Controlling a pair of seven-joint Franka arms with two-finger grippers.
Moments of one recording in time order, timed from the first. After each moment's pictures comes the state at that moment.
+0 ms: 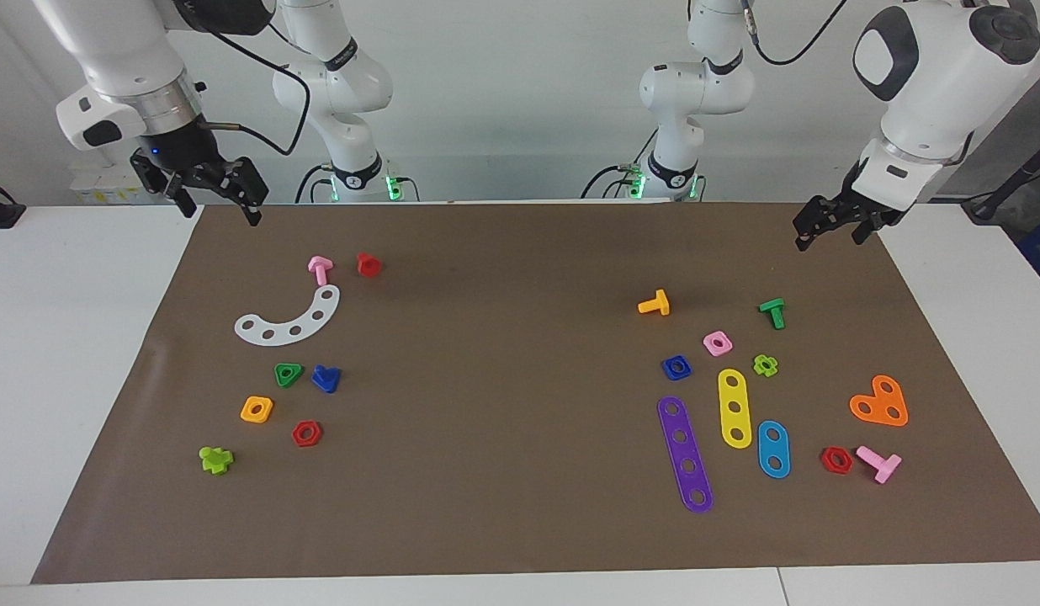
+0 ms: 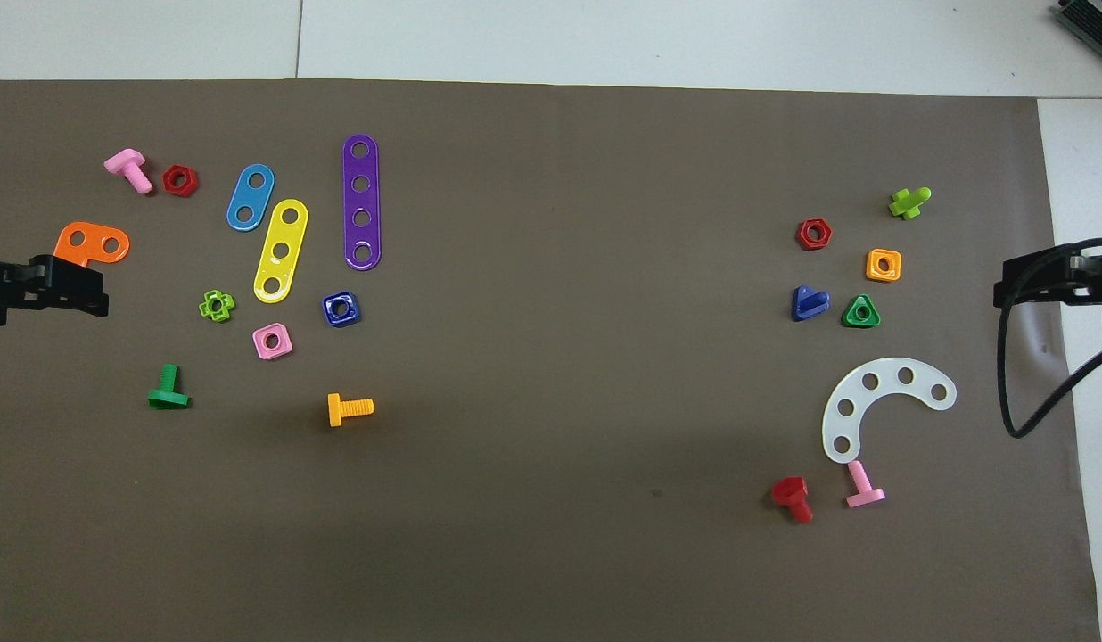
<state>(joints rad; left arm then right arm) -0.11 -0.01 0.12 -1.67 0.02 1.60 -0.03 0.02 -0.03 -0.05 -1.56 -0.03 1.52 0.14</state>
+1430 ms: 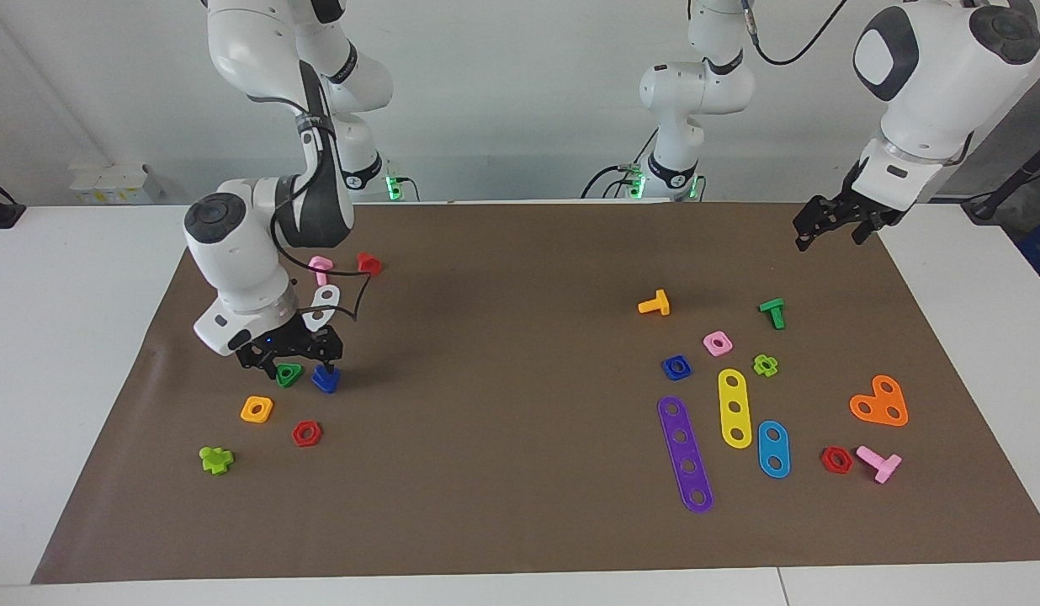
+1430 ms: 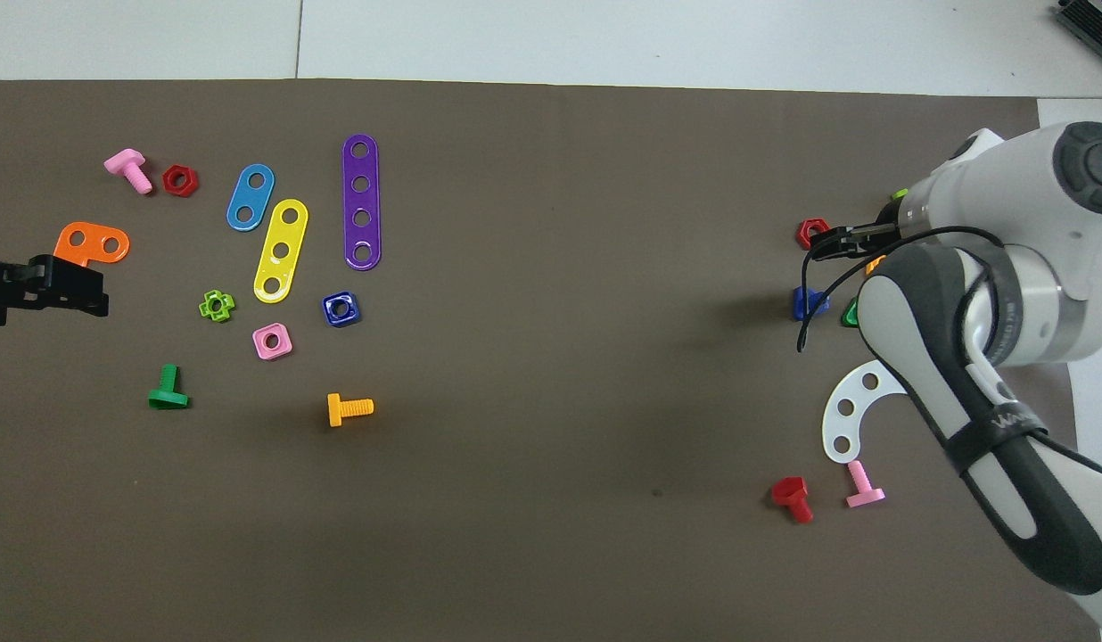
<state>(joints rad) -0.11 -0.01 0.12 -1.67 0.02 1.60 -0.03 0.08 0.28 -0.05 -1.89 0.00 2.23 -0.06</state>
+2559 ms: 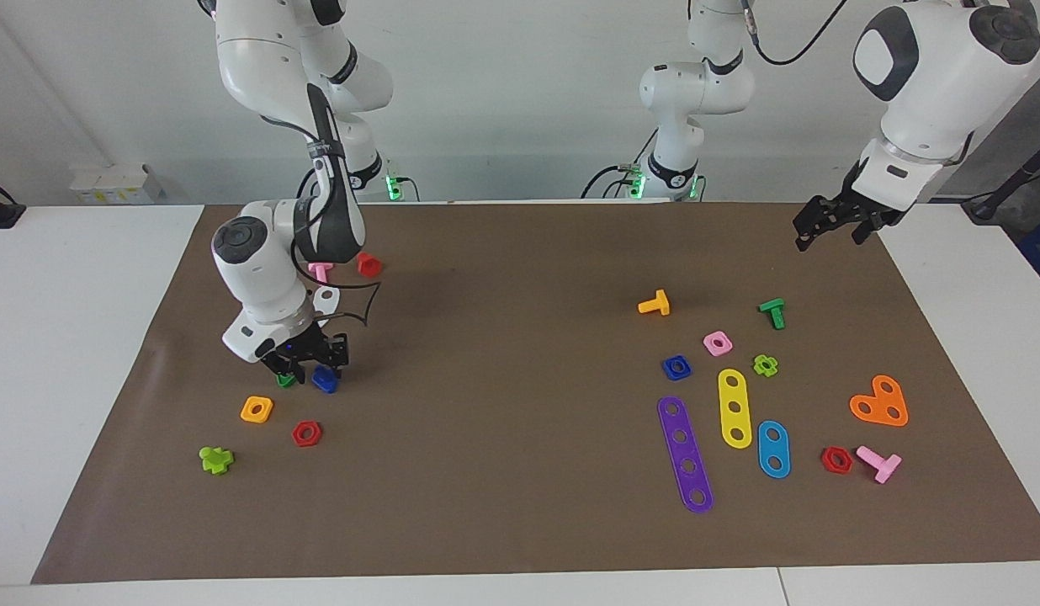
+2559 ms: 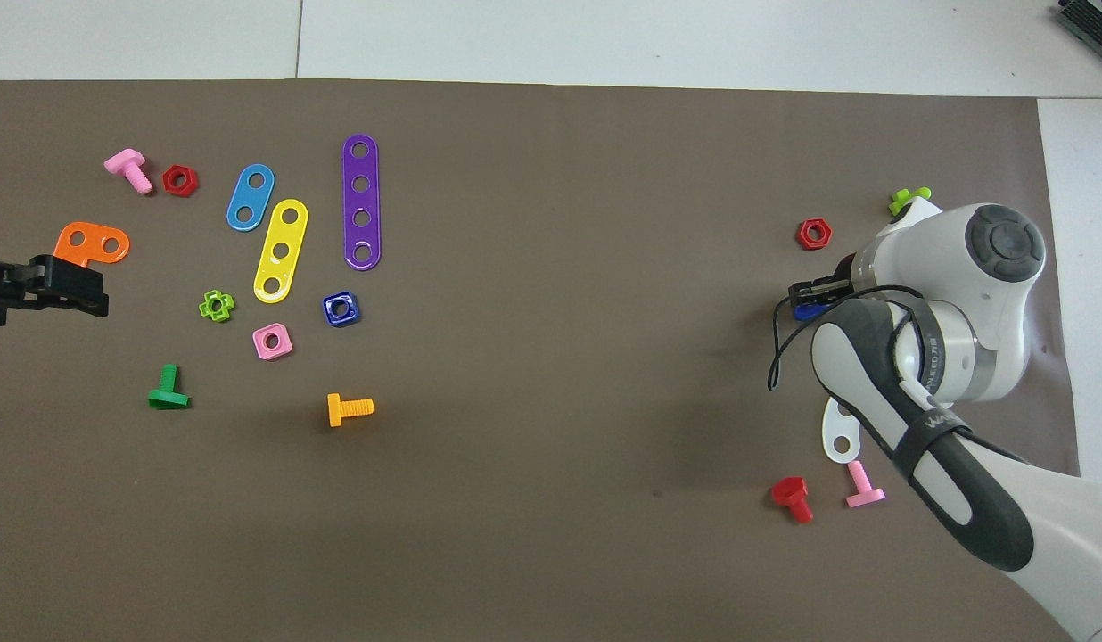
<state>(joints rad) -0.11 -0.01 0.12 -1.67 0.02 1.60 -0.03 0.08 0.30 -0.05 -2.03 0.04 2.41 -0.12</state>
